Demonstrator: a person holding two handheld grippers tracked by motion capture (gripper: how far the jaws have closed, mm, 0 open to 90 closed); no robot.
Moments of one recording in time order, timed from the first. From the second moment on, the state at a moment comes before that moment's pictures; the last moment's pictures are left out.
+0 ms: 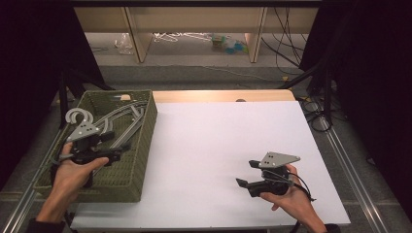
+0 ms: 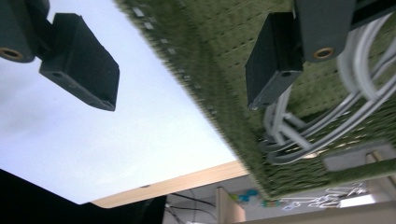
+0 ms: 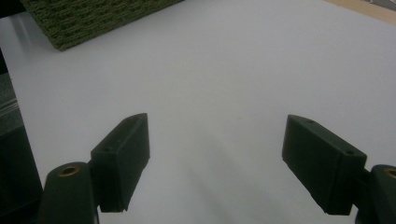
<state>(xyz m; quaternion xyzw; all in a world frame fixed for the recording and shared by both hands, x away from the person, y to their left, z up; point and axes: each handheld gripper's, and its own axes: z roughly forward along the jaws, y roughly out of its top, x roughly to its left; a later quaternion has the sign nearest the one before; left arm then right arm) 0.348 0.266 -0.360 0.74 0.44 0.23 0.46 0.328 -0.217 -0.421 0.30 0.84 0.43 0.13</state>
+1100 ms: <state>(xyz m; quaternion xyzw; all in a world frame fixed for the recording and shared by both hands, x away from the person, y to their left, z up) 0.288 0.171 -0.391 0.77 0.32 0.18 0.52 0.329 -0.217 -0.428 0.30 0.83 0.45 0.12</state>
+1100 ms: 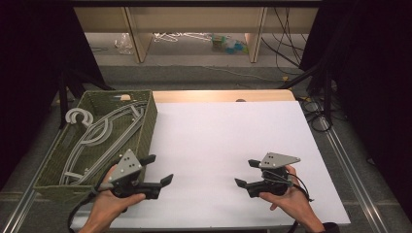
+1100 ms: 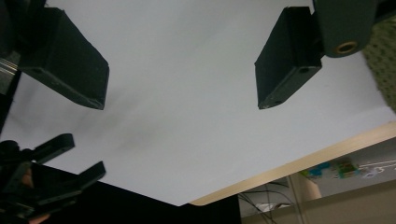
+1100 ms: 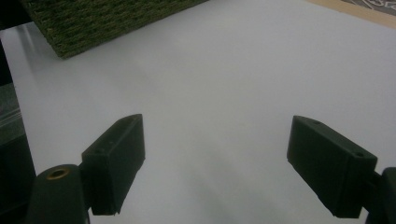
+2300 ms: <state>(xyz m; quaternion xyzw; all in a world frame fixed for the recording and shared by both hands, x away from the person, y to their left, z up) 0.267 0.157 -0.440 0.79 0.31 0.19 0.50 0.276 -0.225 -0.438 0.31 0.81 0.48 0.12</state>
